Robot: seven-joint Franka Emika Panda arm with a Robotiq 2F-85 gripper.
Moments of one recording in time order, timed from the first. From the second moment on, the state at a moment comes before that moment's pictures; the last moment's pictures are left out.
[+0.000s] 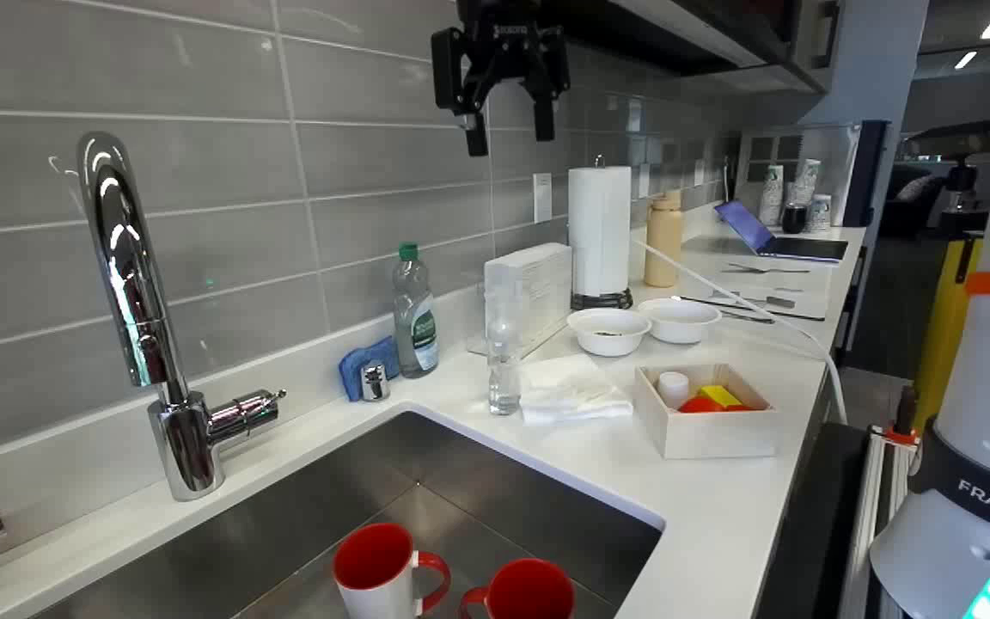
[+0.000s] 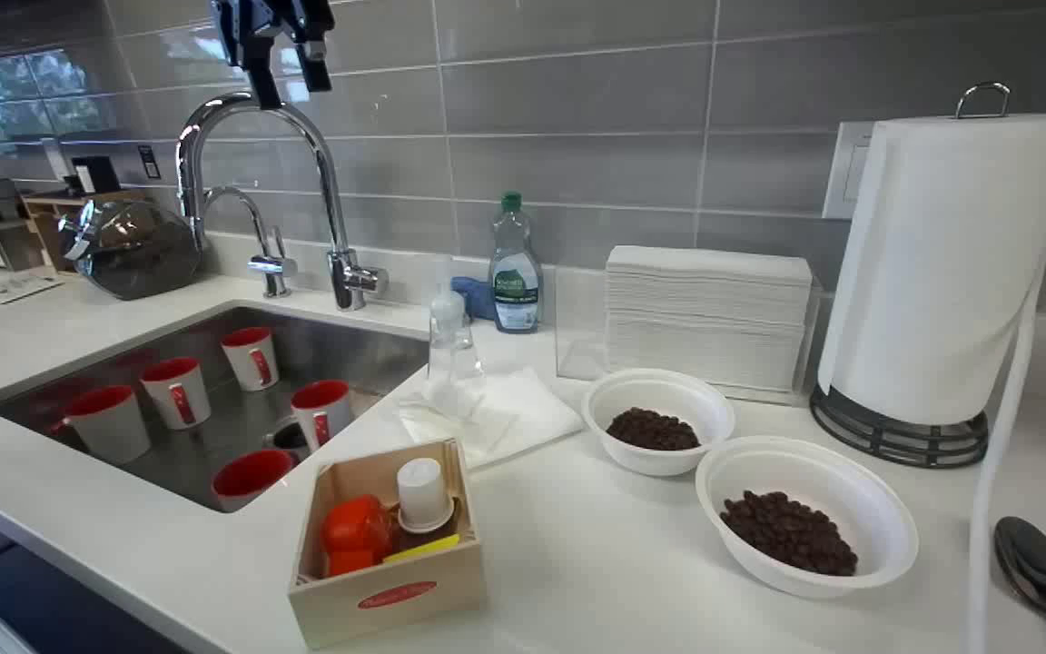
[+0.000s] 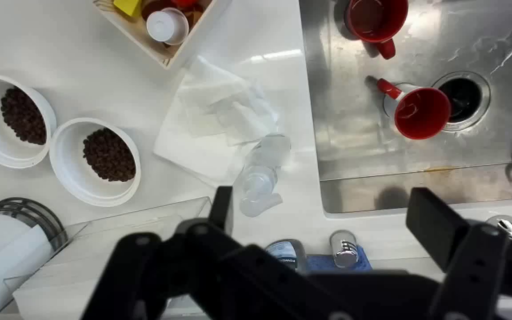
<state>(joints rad) 0.01 -0.45 0.24 -2.26 -0.05 1.81 0.37</state>
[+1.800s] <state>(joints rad) 0.04 -0.41 -0.08 -2.51 -0.18 2.06 -0.44</state>
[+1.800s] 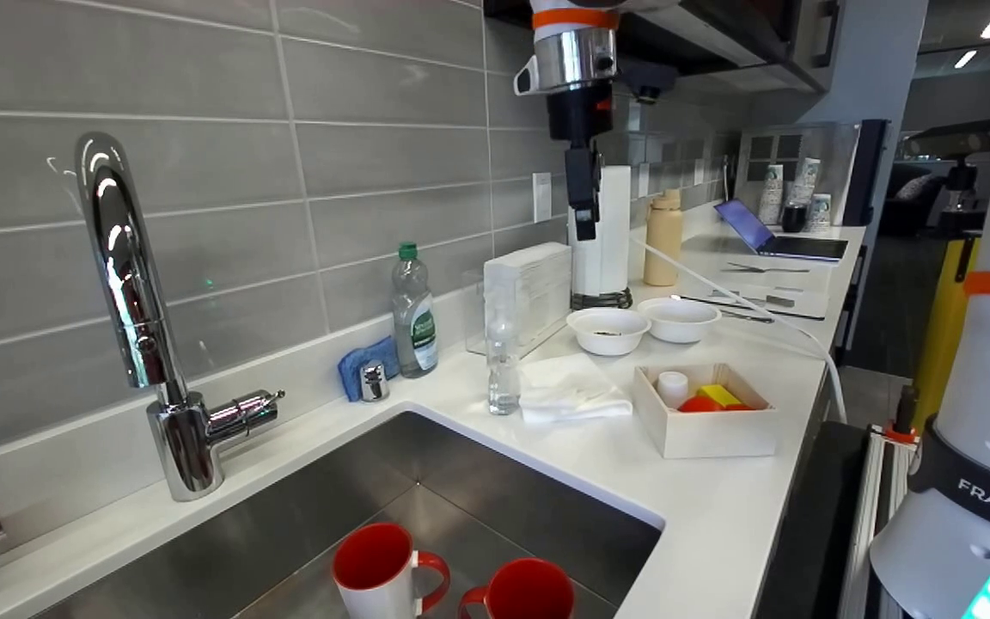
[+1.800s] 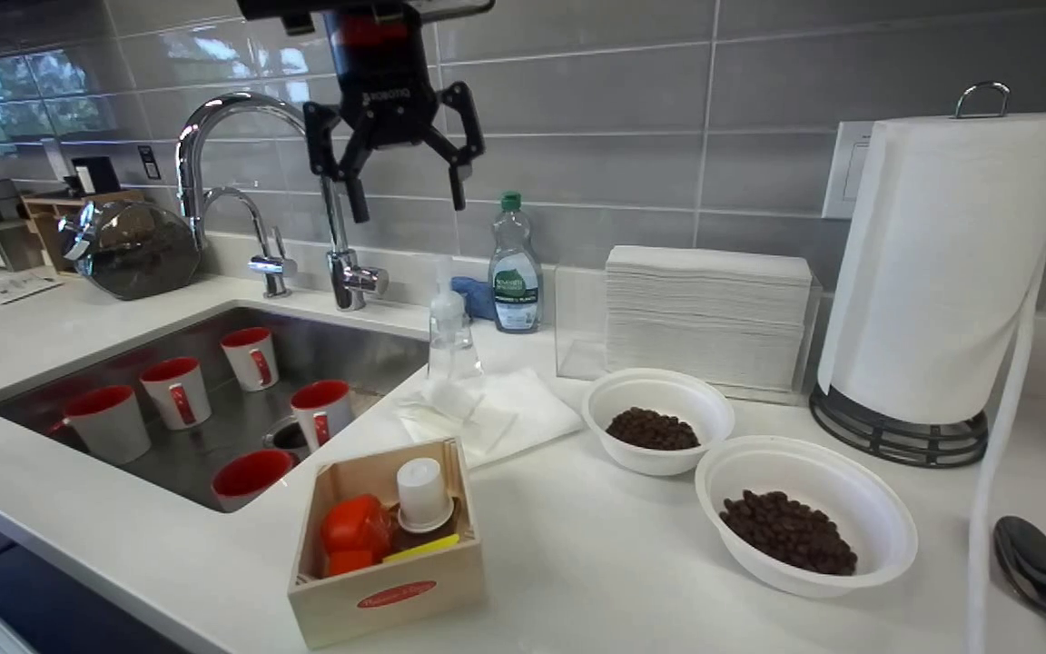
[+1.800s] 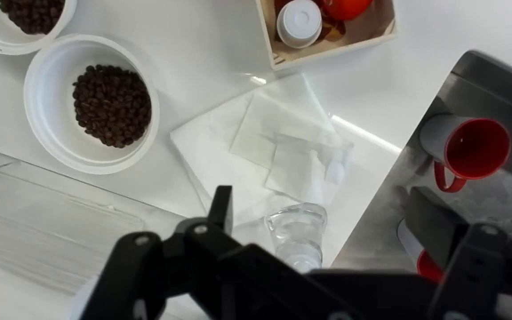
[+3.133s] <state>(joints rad) -0.01 -0.22 -0.12 -2.71 -0.22 2.47 -0.56</state>
